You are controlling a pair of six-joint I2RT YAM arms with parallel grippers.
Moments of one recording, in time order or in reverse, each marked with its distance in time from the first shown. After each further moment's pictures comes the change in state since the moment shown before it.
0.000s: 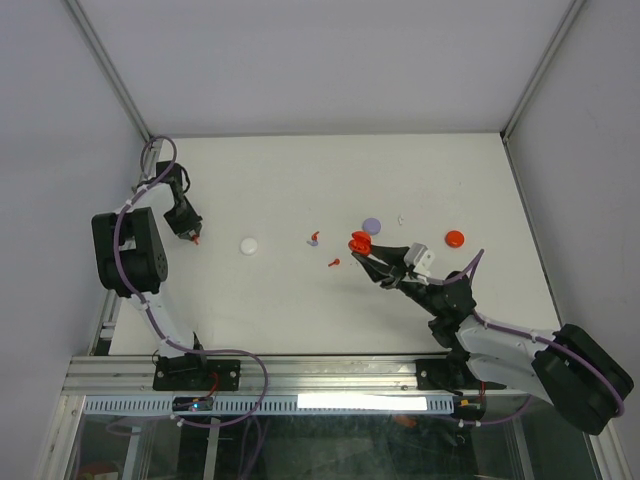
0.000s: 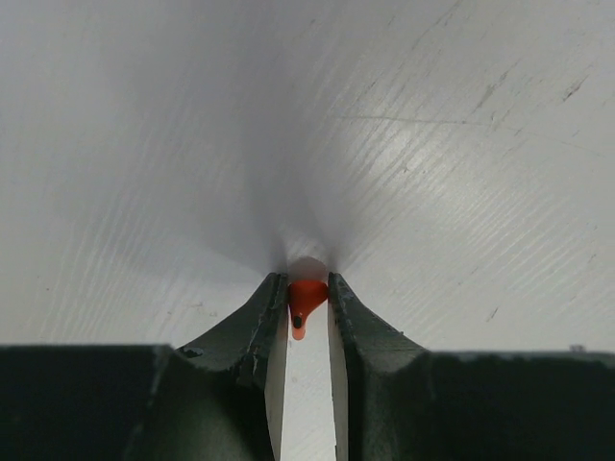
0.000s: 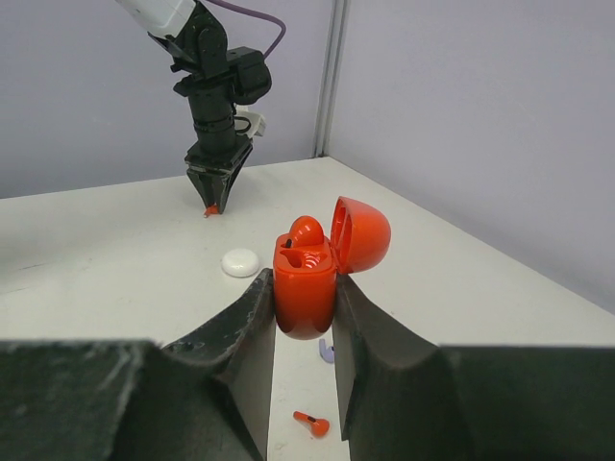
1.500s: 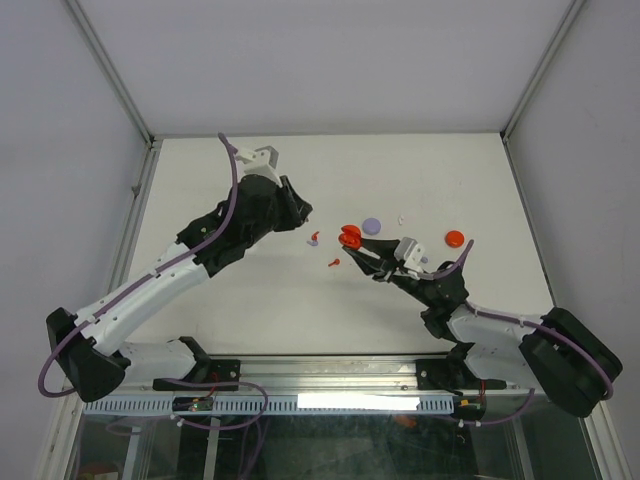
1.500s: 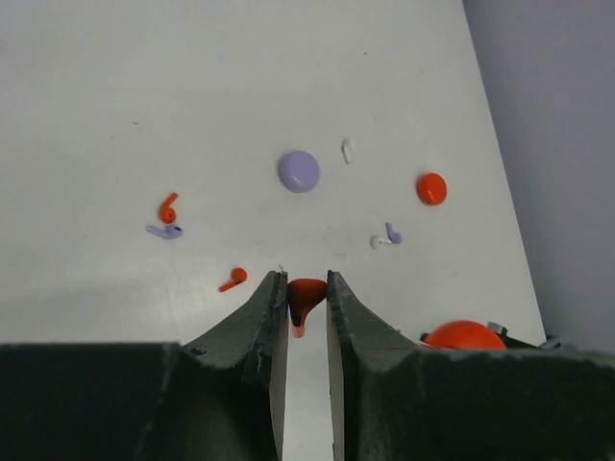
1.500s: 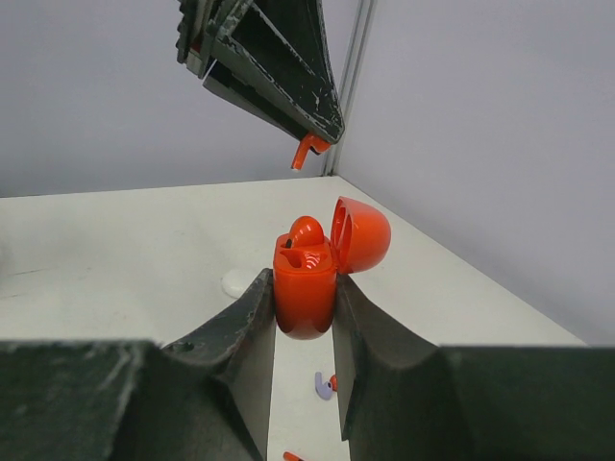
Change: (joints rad) left arm -0.903 -0.703 -0.120 0.219 -0.105 -0.267; right arm 0.005 0.108 0.087 0.045 -0.068 -0.041
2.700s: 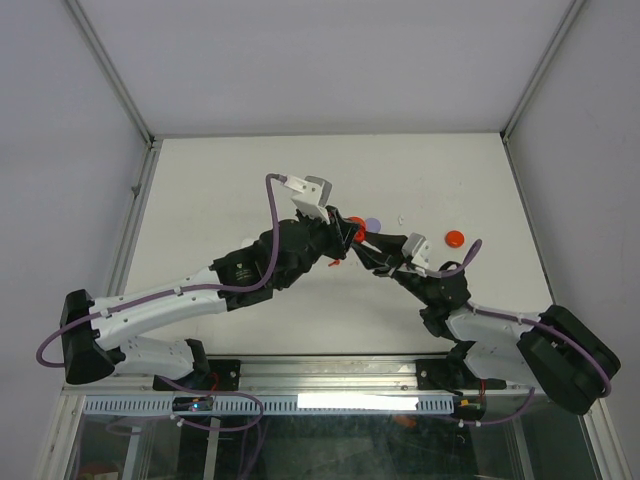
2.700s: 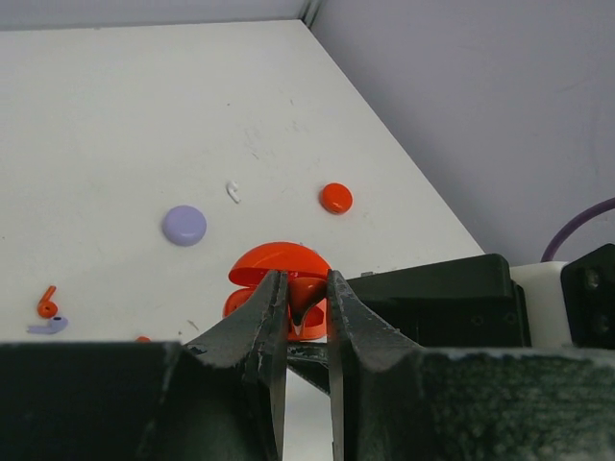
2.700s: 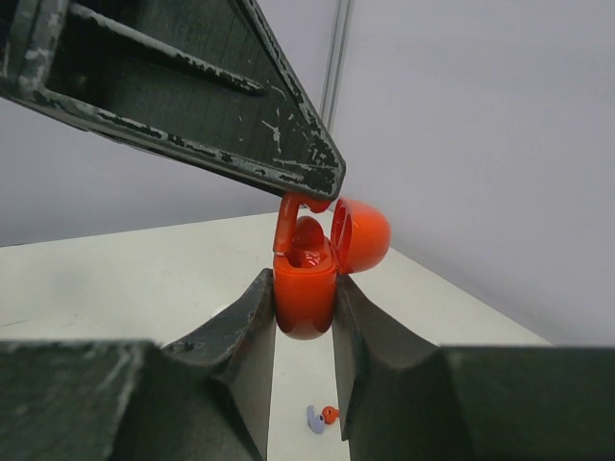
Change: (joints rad) left arm -0.413 0.027 -0.094 0.428 -0.239 0.221; right arm 0.000 0.032 0.016 0.091 0.061 0.043
